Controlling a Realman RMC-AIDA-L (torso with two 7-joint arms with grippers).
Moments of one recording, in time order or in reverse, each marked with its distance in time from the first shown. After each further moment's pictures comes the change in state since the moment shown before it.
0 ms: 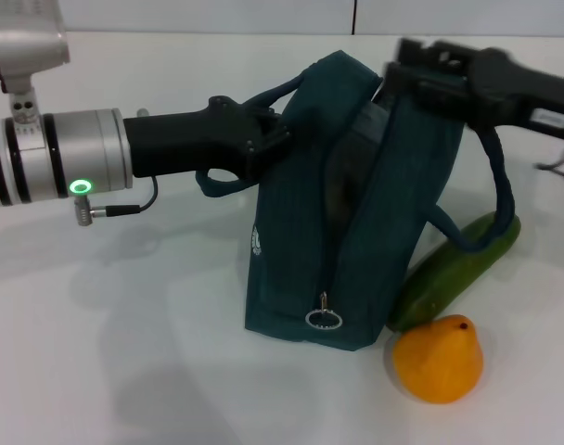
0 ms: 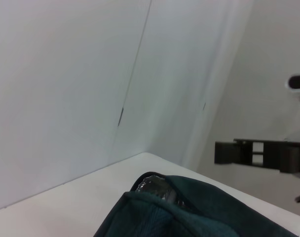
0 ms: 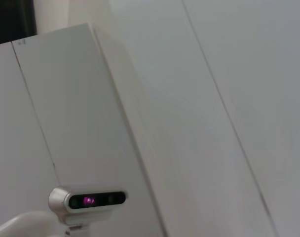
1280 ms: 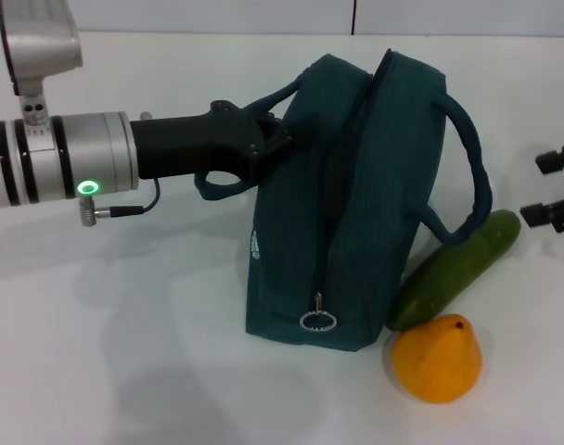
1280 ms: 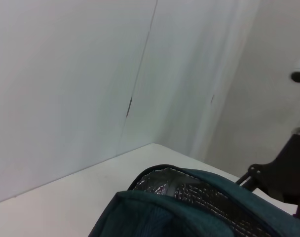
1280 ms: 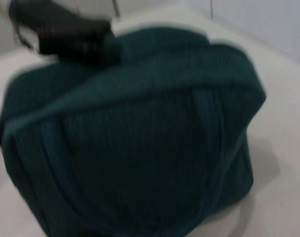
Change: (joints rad) left arm -0.014 0.000 0.004 -0.025 0.019 -0.035 0.009; right arm 0.041 -0.114 0.226 -0.407 -0.928 -0.177 0.346
